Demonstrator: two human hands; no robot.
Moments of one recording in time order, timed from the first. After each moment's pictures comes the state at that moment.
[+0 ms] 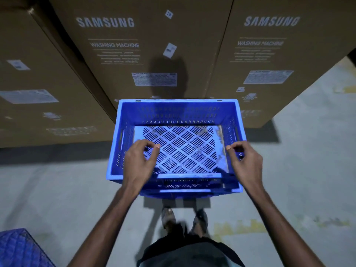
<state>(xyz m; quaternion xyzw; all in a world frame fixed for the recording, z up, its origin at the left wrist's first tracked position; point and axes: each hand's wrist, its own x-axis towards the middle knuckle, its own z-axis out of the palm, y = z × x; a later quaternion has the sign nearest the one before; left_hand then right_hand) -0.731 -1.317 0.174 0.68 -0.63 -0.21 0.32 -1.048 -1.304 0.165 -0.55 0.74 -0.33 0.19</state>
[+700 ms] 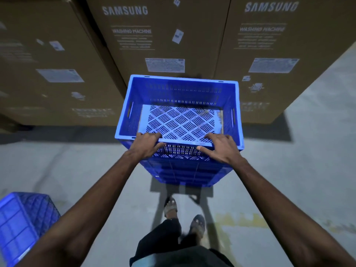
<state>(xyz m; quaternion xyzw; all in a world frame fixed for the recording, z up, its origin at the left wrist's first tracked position) -0.741 -1.261 0.121 0.61 -0.78 -0.10 -0.07 -1.060 -1.263 0.116 -0.79 0.59 -0.02 0.17</state>
